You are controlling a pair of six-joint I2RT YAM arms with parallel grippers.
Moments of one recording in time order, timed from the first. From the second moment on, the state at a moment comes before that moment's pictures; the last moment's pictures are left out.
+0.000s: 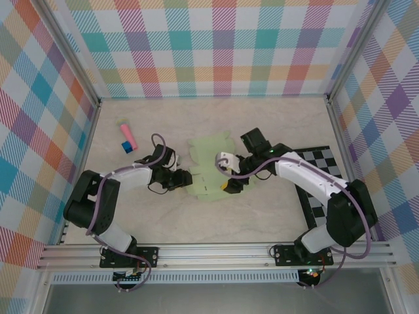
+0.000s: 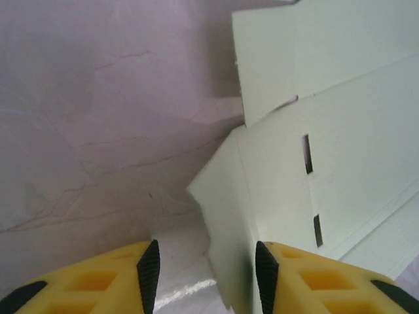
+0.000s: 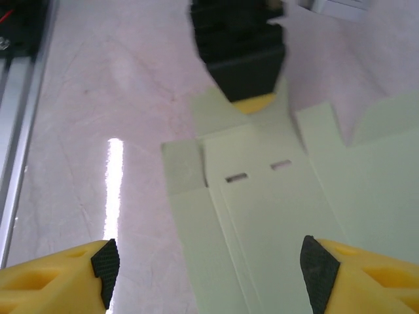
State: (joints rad) left arm -0.37 1.61 0.78 -0.32 0.43 -0.55; right arm 0.64 1.48 1.06 -0.64 -0.62 -0.81
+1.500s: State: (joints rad) left arm -0.17 1.47 0.87 -0.30 0.48 -0.54; right arm 0.83 1.56 0.80 -0.12 -0.19 -0.99
